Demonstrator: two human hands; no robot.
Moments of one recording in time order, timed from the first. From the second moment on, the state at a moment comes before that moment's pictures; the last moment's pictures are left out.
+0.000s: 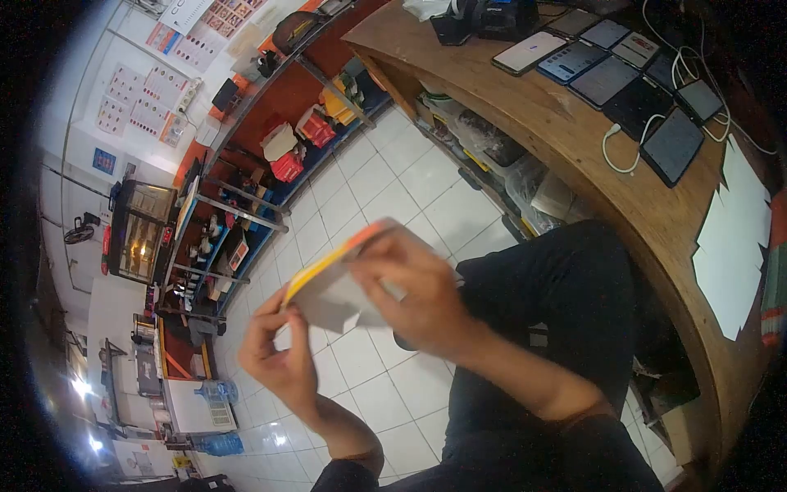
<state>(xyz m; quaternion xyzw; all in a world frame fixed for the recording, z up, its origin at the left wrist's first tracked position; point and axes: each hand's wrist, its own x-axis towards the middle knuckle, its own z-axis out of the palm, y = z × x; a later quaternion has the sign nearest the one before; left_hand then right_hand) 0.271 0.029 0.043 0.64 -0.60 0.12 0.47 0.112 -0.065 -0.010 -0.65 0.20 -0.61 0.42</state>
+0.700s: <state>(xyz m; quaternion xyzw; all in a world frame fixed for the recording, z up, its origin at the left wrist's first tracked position) 0.275 0.020 0.020 0.59 -0.49 -0.14 0.63 0.115 -0.061 -0.012 -0.68 0.19 -0.48 0.52</state>
